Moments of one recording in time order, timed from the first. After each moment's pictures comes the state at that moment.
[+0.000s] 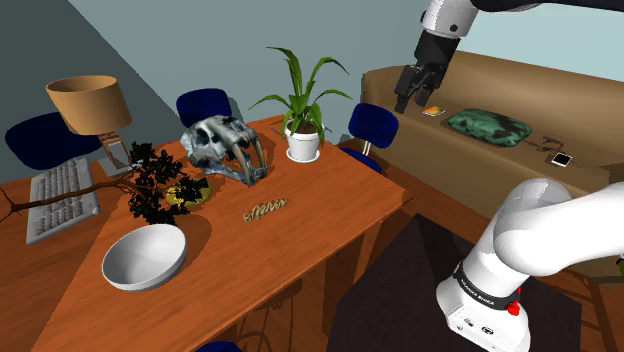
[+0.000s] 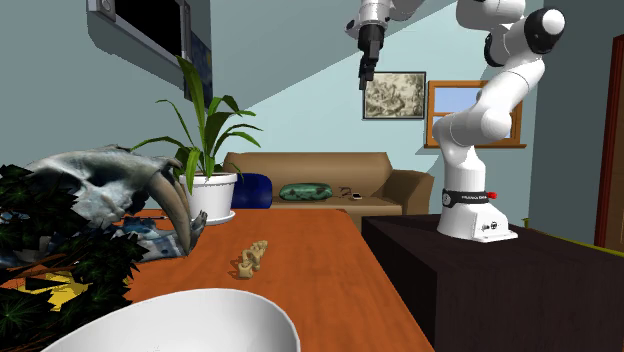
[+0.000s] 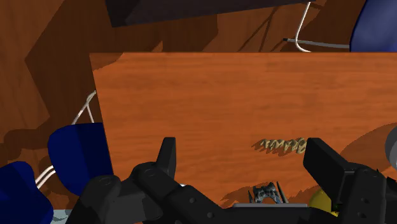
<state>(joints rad) 0.01 -0.82 -0.07 -2.33 -0.04 1.62 0.09</state>
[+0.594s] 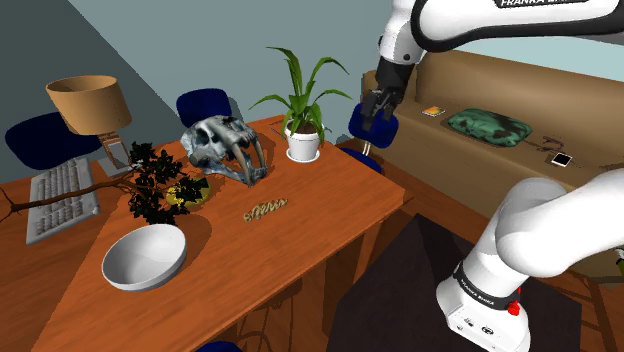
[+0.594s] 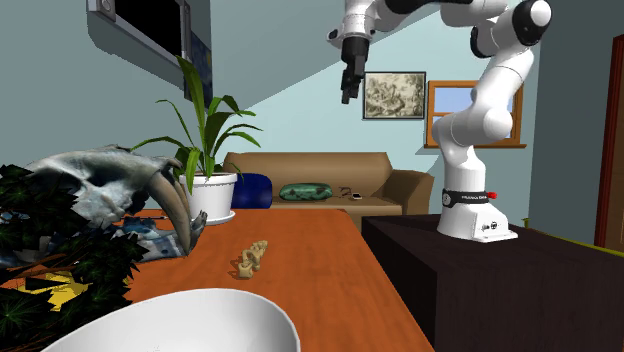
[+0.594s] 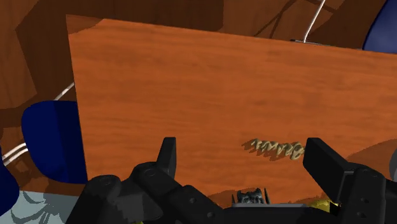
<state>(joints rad) 0.06 -0.66 -0.02 -2.37 -0.05 1.82 0.07</state>
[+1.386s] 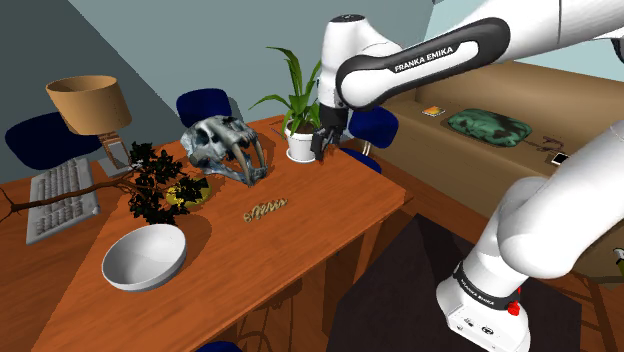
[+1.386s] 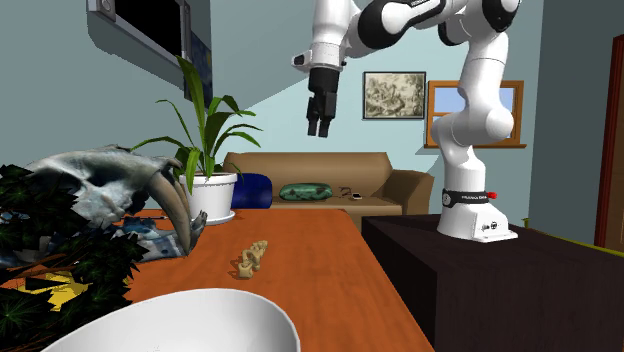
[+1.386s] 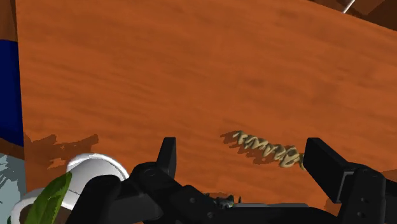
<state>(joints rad) 0.12 -0.26 0.07 -2.32 -0.11 2.14 0.07</state>
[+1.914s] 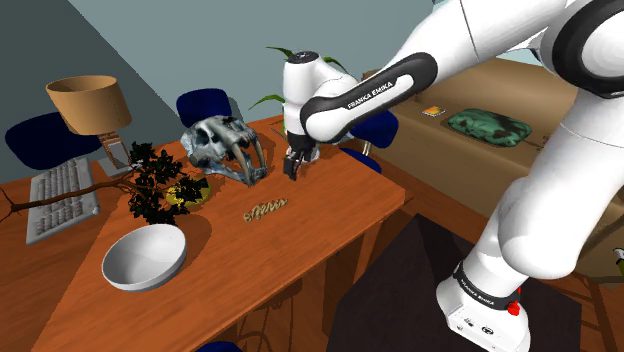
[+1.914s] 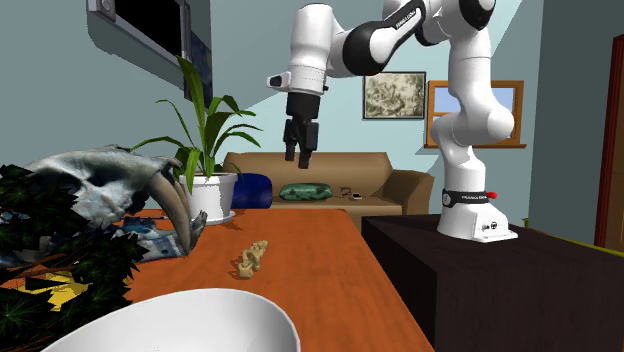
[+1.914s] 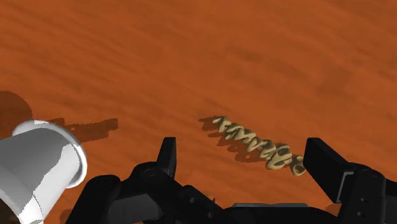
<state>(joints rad) 0.15 0.02 0.13 -2.19 -0.22 2.28 0.11</state>
